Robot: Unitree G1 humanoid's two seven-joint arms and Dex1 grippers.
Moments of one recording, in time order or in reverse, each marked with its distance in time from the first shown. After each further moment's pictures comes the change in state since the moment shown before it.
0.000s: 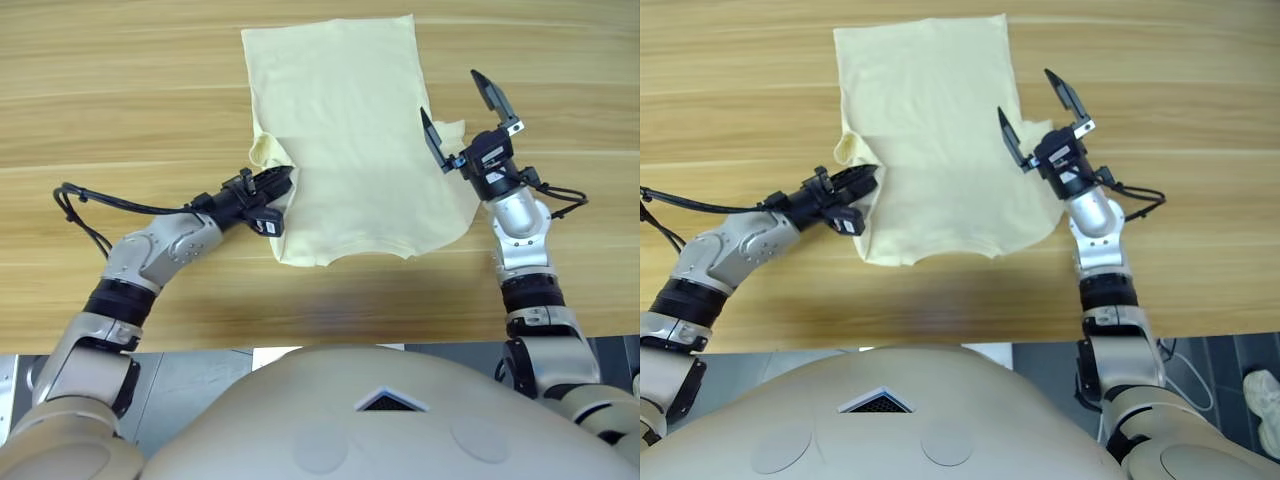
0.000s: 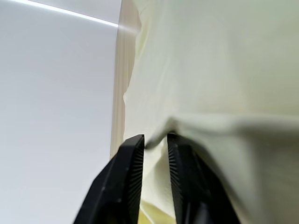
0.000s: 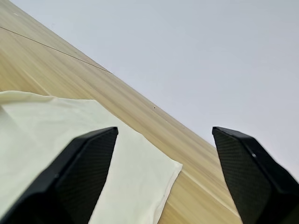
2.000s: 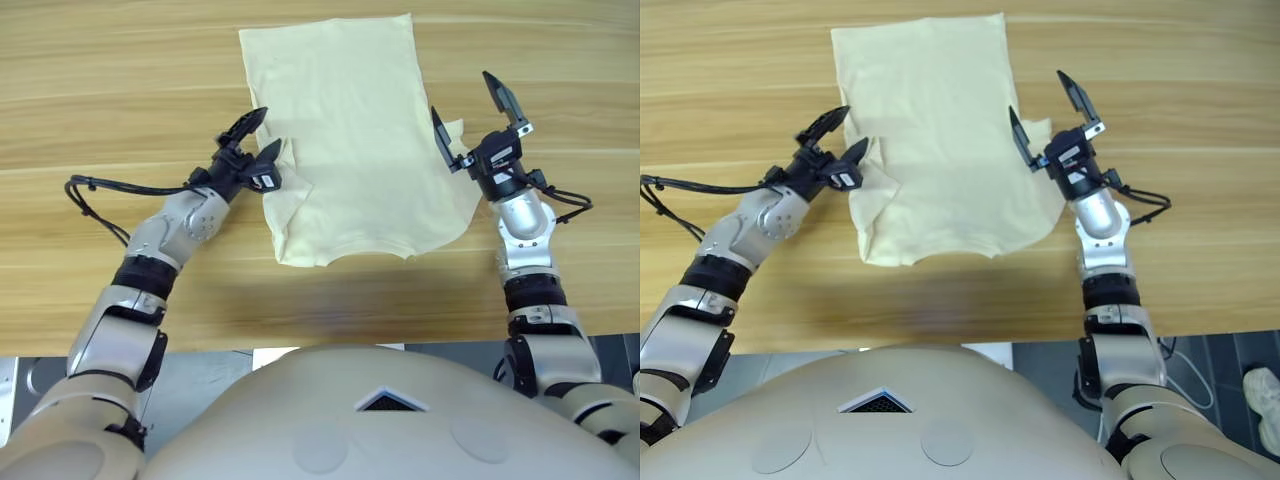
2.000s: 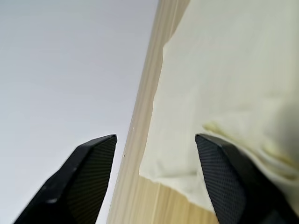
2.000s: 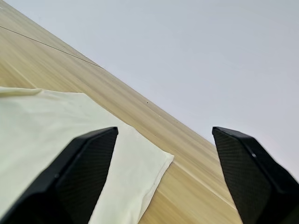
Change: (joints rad) left arm -0.154 -0.132 0.002 0.274 -0.032 0.109 0.206; right arm -0.008 -0.005 -0.037 0.056 0.004 -0.035 -0.002
